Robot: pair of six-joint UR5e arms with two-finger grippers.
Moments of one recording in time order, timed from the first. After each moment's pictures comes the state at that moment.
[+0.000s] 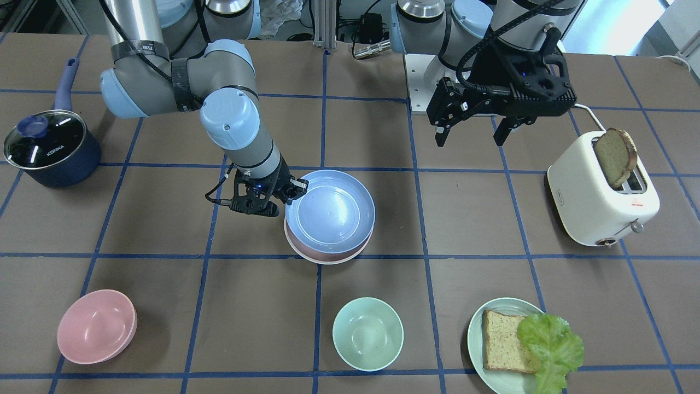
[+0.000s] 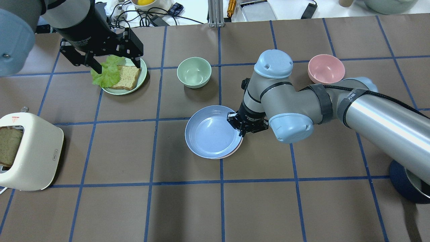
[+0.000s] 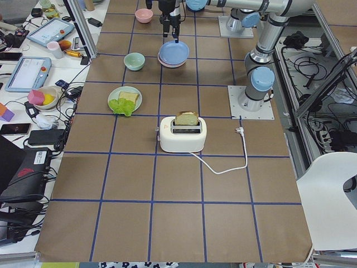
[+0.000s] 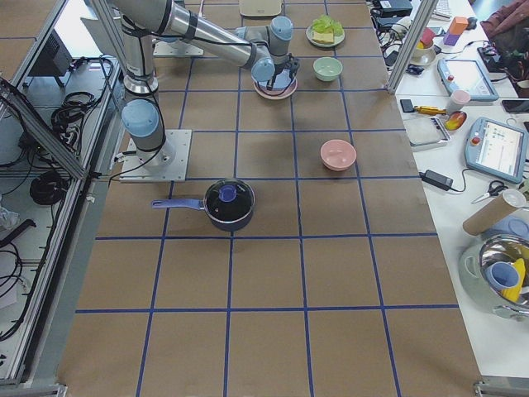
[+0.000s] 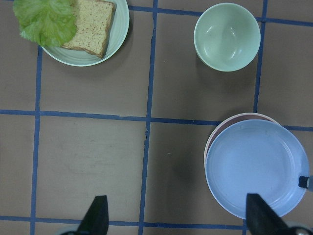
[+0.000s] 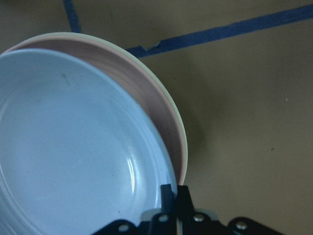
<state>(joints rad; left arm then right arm) -1.59 -1.57 -1.52 -1.52 1.53 -0.11 1.80 -1.31 1.94 -2.14 -1.37 0.43</state>
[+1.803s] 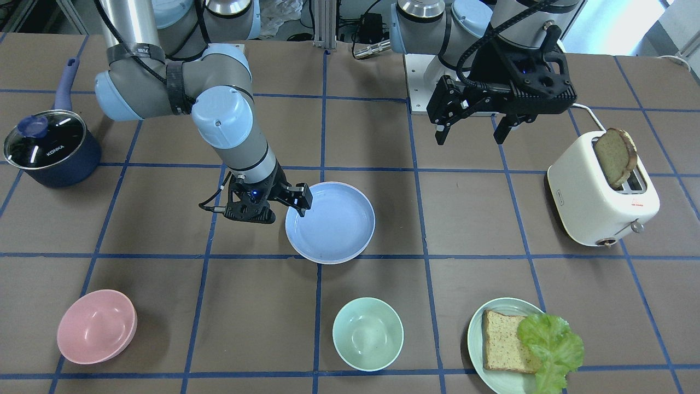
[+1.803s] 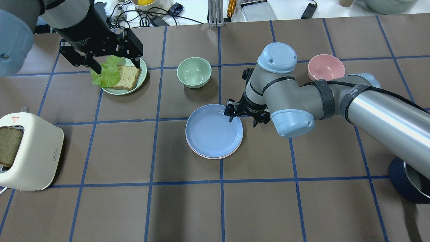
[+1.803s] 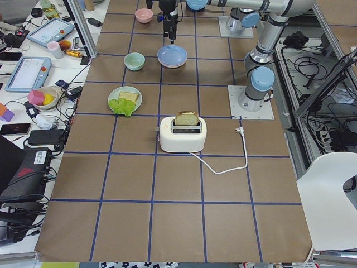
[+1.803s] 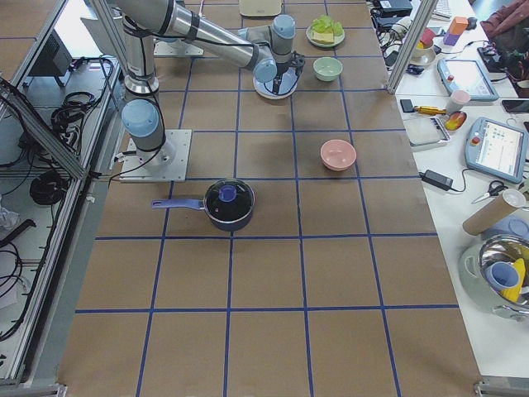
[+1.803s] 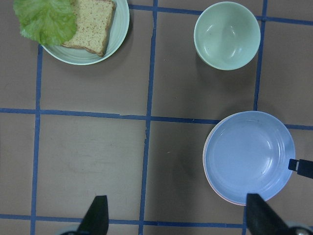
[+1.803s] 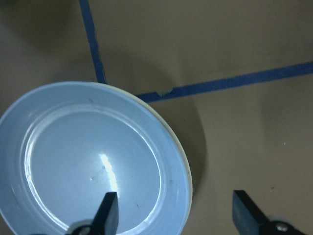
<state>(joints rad) -1.59 -1.56 -1.52 -1.52 1.53 -0.11 1.78 -1.31 1.89 -2.20 -1.38 0.39</state>
